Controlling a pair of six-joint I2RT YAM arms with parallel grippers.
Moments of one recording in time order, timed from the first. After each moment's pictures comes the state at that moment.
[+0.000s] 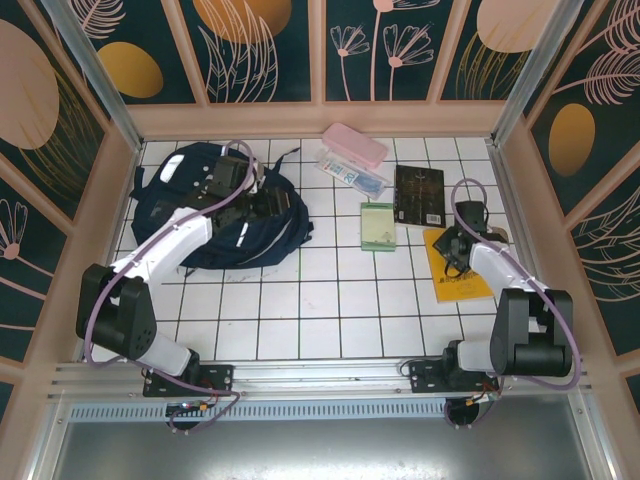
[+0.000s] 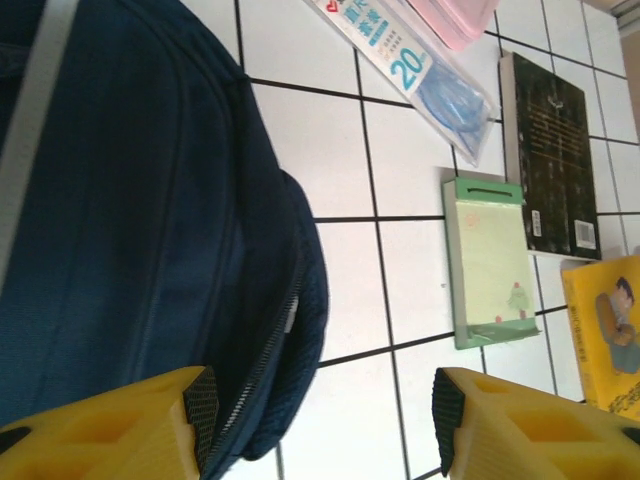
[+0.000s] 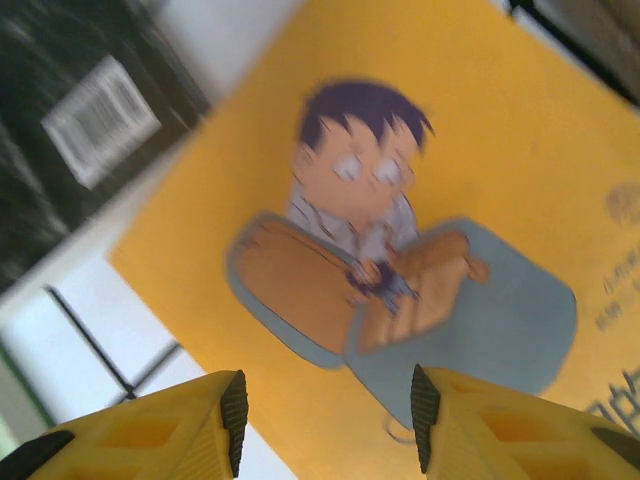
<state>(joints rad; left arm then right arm) -0.39 1.53 1.15 -0.41 0.26 -0.57 -0.02 1.34 0.70 -0.46 0.07 0.71</state>
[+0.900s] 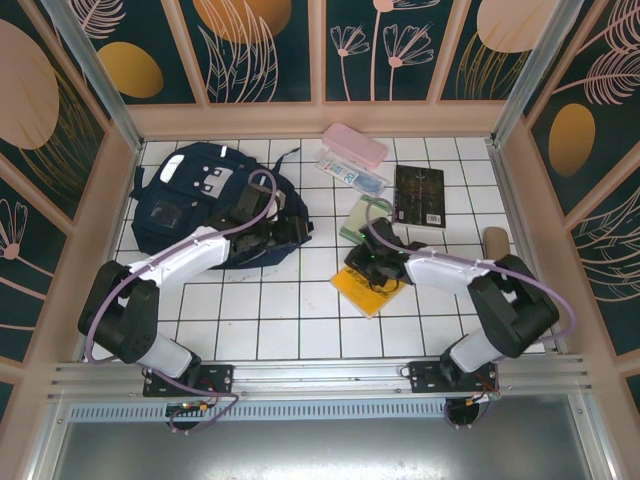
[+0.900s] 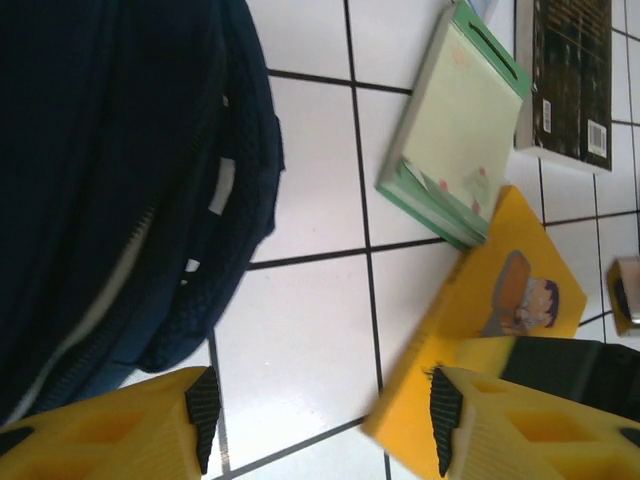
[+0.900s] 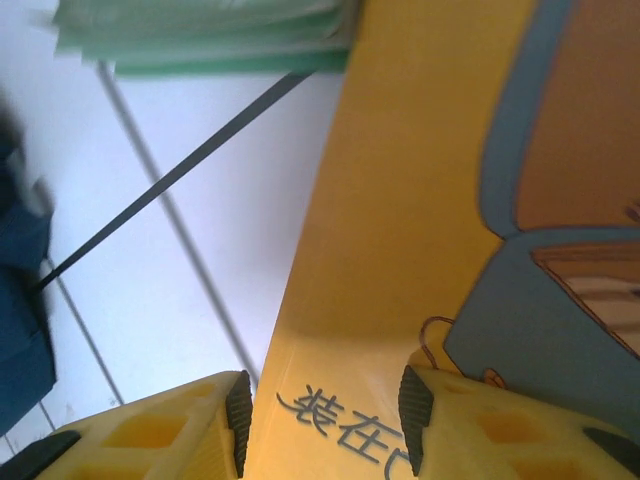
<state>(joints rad) -0.55 1.52 0.97 -0.30 0.26 -0.70 0.67 1.54 0.75 -0.22 -0.09 1.17</state>
